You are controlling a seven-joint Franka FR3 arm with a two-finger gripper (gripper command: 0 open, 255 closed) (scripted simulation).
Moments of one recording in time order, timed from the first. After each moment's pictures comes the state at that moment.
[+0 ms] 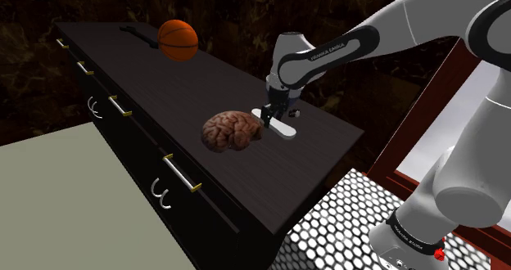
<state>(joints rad) 0.07 0.12 0.03 -2.15 -0.03 2.25 0.08</state>
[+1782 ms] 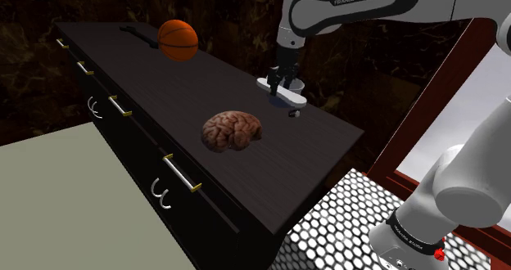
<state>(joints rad) 0.07 -0.02 0.03 -1.94 -0.02 1.91 0.07</state>
